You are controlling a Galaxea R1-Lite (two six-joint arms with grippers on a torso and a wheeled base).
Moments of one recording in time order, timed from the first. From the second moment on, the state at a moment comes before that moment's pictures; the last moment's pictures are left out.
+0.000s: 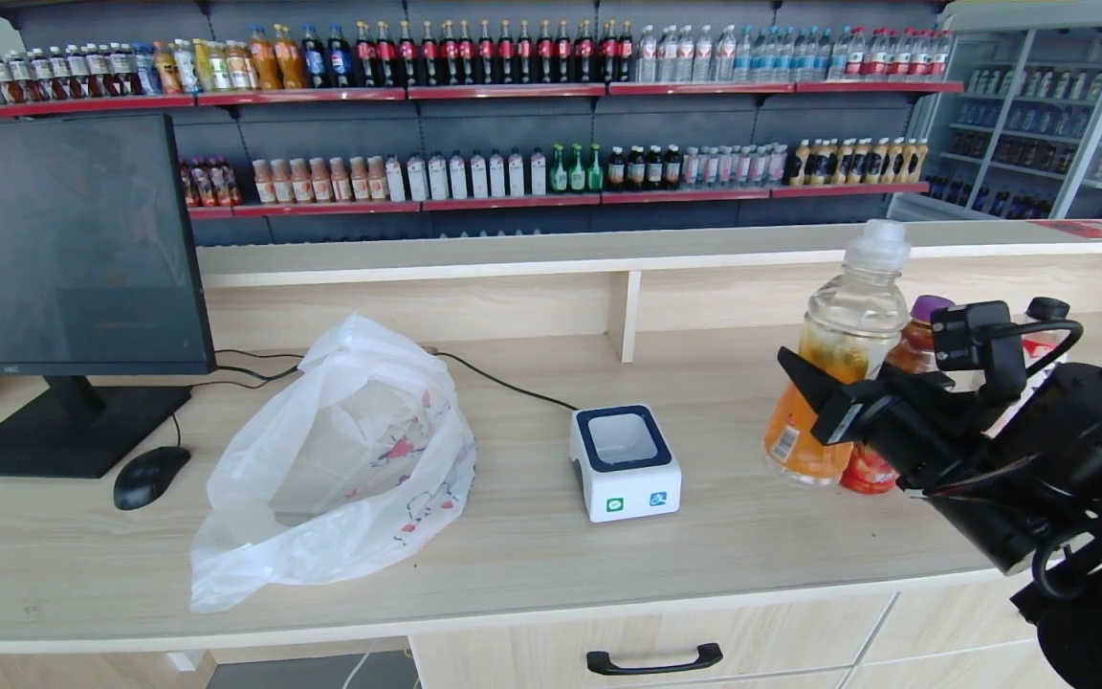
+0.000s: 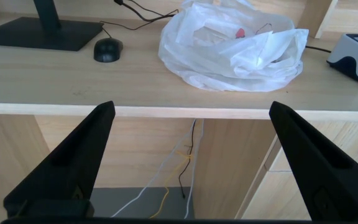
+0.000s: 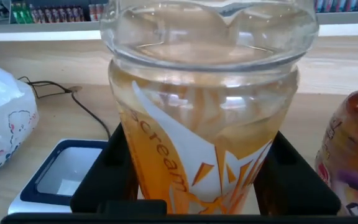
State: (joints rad) left arm 0.00 0.00 0.00 0.00 0.00 0.00; right arm 0.31 1.82 -0.42 -1.57 -0.02 0.03
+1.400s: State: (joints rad) left arm 0.00 0.00 0.00 0.00 0.00 0.00; right arm 0.65 1.55 -0.28 -1.57 0.01 0.10
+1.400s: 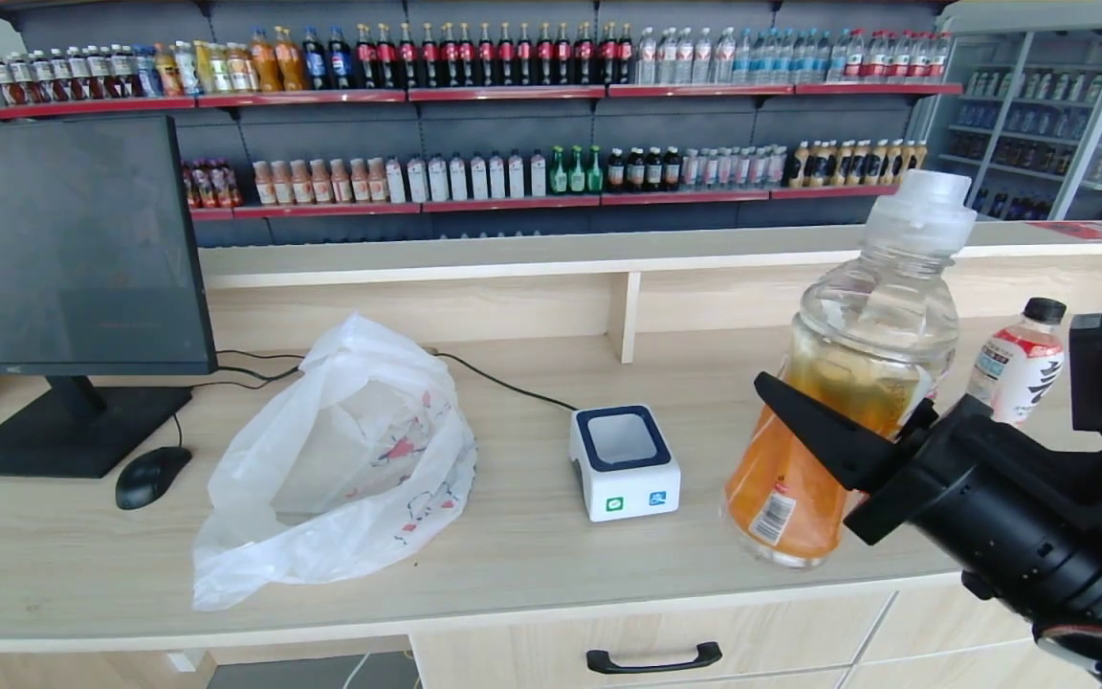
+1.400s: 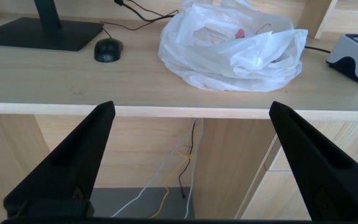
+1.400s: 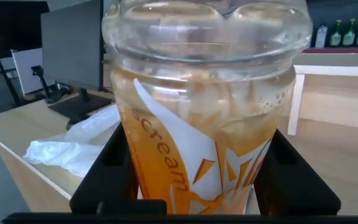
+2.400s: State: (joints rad) left arm 0.00 0.00 0.00 0.00 0.00 0.00; right arm 0.78 1.62 -0.51 -1.57 0.20 0.50
